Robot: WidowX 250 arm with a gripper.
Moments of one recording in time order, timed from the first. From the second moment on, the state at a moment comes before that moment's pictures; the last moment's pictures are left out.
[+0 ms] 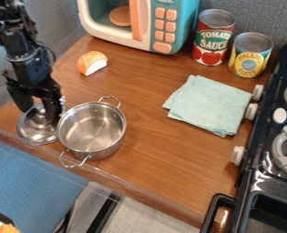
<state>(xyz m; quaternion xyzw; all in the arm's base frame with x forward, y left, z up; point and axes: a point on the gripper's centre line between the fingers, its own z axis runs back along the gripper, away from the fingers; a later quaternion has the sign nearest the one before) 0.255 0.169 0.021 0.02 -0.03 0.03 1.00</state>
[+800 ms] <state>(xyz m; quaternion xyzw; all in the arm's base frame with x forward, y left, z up) 0.266 0.164 0.017 0.04 -0.03 0.03 1.00</state>
